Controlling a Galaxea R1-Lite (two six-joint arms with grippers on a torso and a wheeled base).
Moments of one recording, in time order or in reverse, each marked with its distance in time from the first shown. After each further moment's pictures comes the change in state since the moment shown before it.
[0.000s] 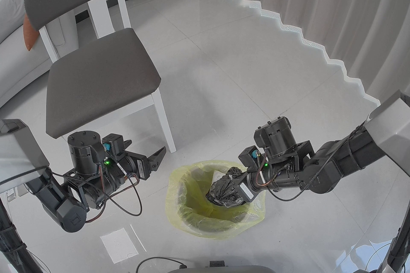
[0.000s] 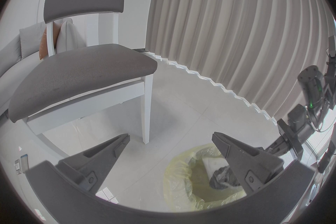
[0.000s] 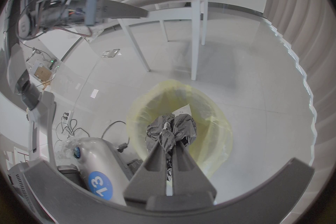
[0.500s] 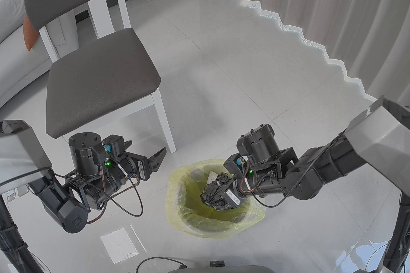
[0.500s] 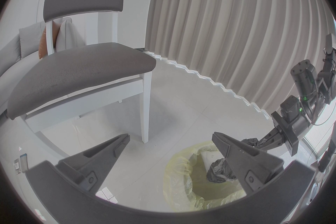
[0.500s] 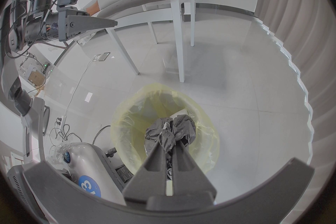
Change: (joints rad) left arm -0.001 0.016 0.006 -0.025 0.002 0.001; right arm 0.044 0.082 -0.067 -0.001 0.002 -0.009
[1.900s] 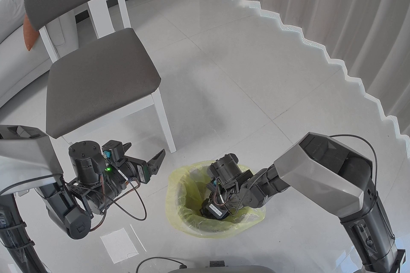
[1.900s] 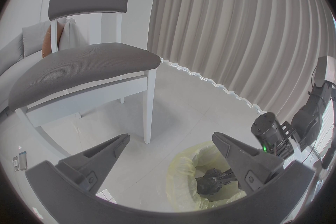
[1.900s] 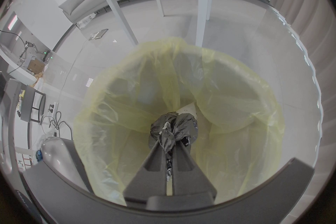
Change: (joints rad) left arm 0.008 0.078 0.059 -0.190 0.003 -0.001; right arm -0.001 0.429 -0.366 0.122 -0.065 0.010
